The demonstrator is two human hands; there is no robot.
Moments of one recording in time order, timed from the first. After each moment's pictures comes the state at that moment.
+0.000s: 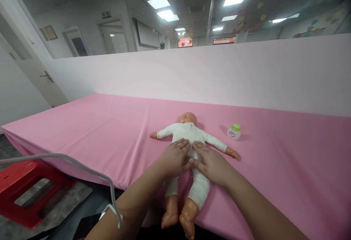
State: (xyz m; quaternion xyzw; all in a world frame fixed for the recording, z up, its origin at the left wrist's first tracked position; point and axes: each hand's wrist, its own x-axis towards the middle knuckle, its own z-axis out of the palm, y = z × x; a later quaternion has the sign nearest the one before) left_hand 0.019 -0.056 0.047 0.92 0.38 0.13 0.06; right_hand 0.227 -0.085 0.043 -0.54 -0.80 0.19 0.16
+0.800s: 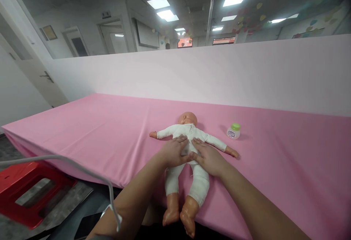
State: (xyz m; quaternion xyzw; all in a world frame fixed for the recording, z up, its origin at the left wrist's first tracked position) left_hand 0.013 -0.025 0.041 0.91 0.38 0.12 0.10; right_hand 0.232 -0.058 0.016 -0.54 -0.79 0.21 0.22
